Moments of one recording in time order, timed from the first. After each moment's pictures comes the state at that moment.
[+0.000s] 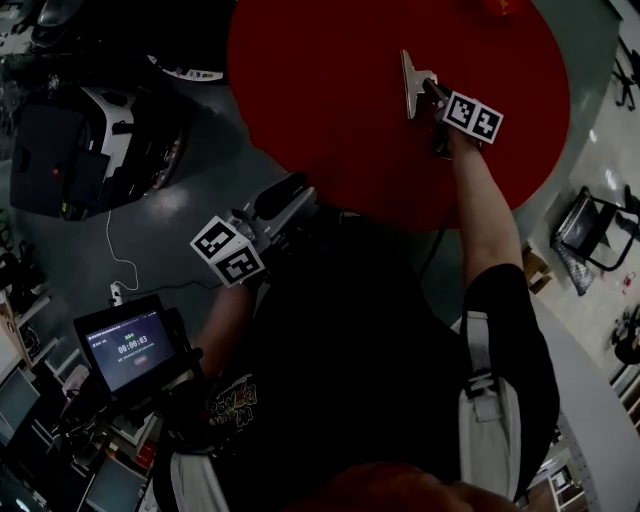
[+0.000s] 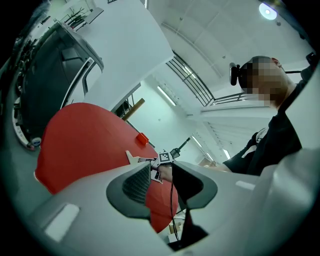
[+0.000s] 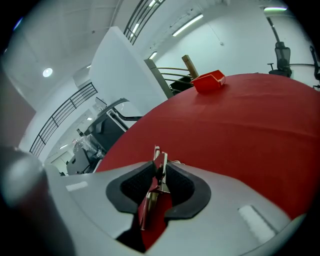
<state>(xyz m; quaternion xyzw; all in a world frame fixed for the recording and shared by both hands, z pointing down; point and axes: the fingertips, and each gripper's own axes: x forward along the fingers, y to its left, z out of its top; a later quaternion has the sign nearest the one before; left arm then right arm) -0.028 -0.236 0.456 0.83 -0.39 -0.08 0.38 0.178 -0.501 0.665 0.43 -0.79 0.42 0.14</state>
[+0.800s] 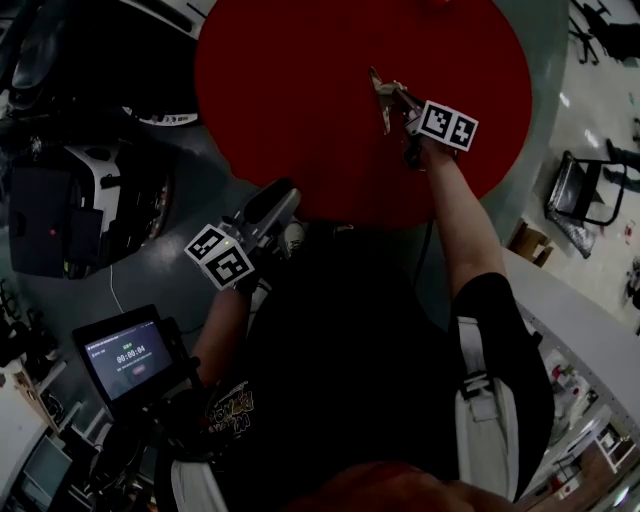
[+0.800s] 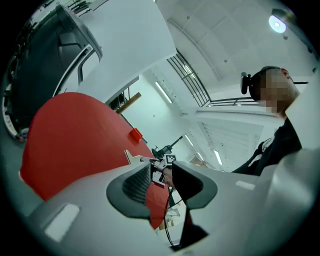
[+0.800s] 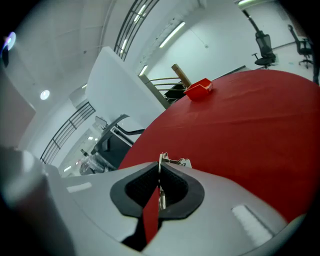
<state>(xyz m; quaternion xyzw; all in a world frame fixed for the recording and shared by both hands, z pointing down) -0.039 -0.264 0.469 0.85 -0.32 -0.09 0.41 0.180 -0.470 0.625 0.46 -0.76 0.45 0.05</state>
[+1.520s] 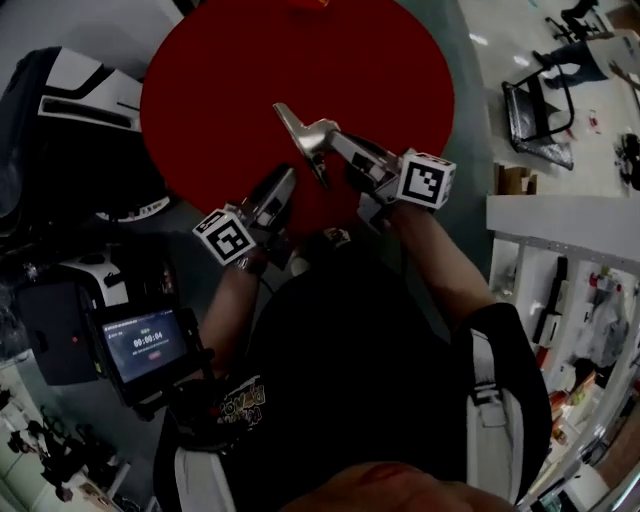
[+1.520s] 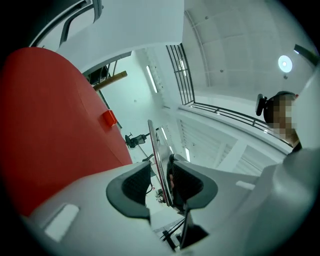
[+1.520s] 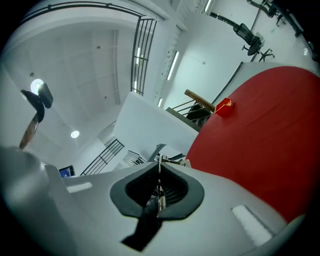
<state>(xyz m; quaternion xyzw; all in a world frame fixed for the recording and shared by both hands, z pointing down) 0.030 -0.279 0.428 0.87 -0.16 -0.12 0.46 0.125 -0.293 0.403 0.39 -0.79 0.44 -0.17</state>
